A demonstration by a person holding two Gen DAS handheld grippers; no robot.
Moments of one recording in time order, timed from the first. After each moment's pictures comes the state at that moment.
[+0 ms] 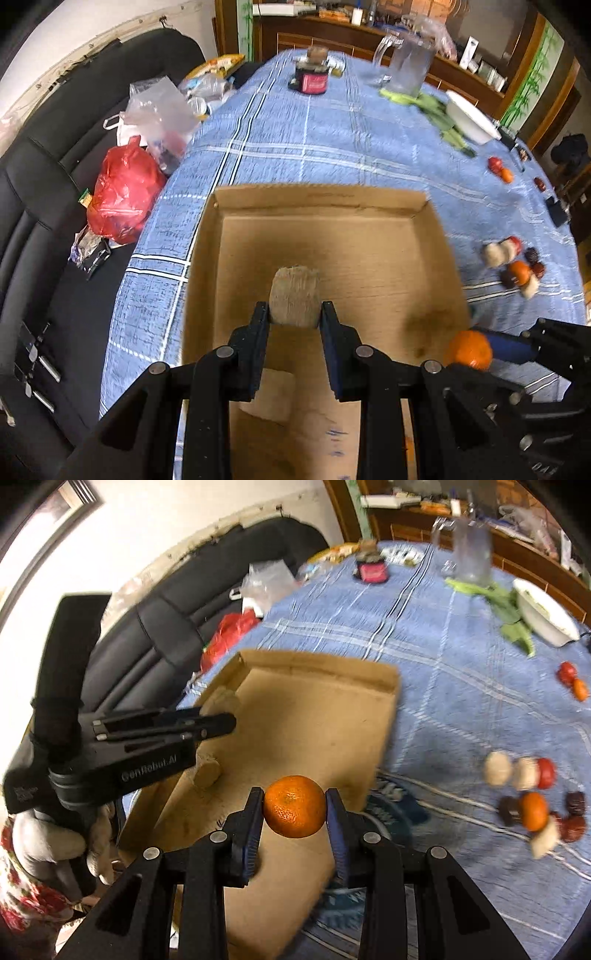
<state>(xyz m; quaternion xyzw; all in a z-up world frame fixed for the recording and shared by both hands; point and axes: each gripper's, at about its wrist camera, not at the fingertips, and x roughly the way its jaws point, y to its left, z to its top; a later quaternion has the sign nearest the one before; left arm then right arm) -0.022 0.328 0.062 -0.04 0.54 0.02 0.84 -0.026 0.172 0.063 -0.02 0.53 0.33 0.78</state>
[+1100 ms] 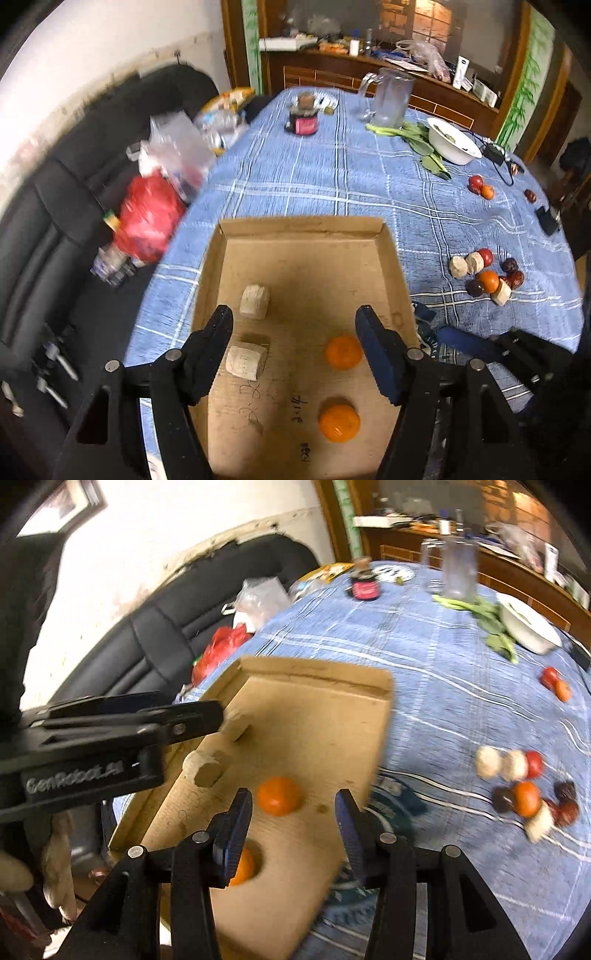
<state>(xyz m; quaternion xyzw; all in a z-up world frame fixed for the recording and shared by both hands) -0.069 0.269 0.134 0.00 0.48 0.06 0.87 -0.058 0.137 0.084 0.00 0.47 0.29 0.83</state>
